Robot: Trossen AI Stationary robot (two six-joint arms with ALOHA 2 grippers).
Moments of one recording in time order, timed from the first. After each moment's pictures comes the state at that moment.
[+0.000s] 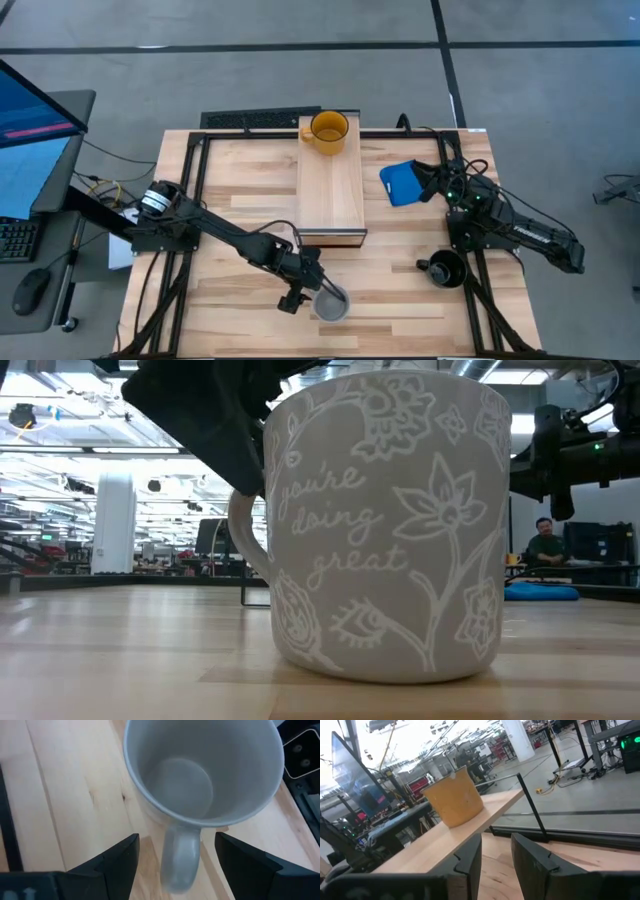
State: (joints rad) left arm -0.37 1.85 1.24 -0.34 0.09 -0.06; right arm -0.47 0.03 0.01 0.04 0.18 0.45
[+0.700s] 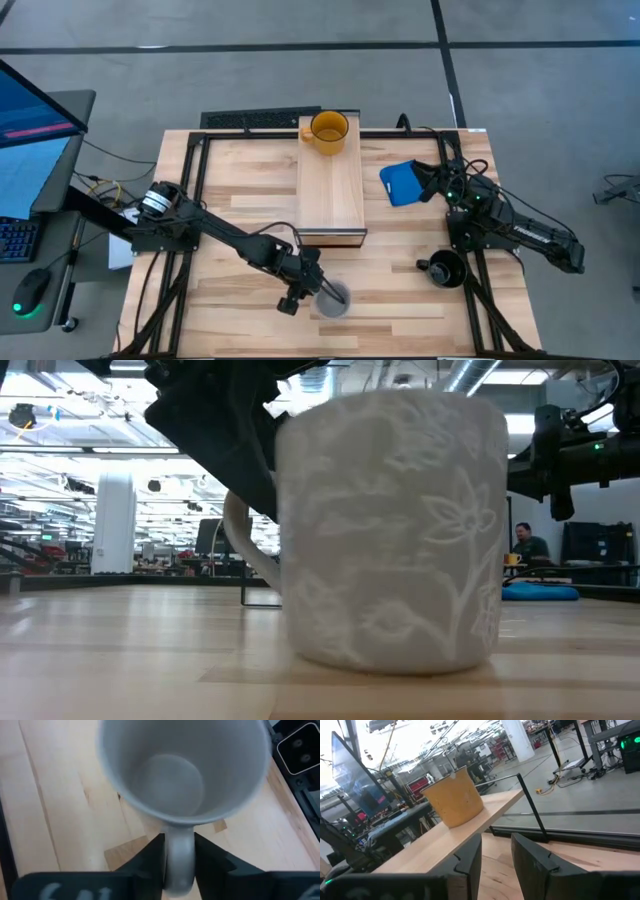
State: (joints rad) left arm -0.37 1.85 1.24 -0.34 0.08 -0.06; right arm -0.47 0.03 0.01 0.04 0.18 0.45
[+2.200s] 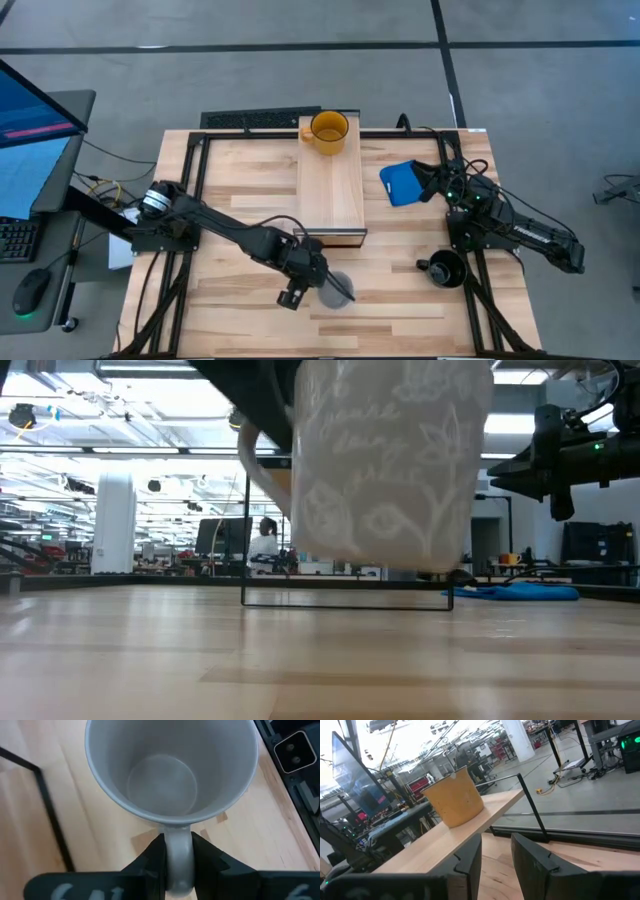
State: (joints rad) left arm -0.35 1.85 1.49 -0.69 0.05 0.00; right arm -0.47 0.03 0.01 0.04 0.18 0.45
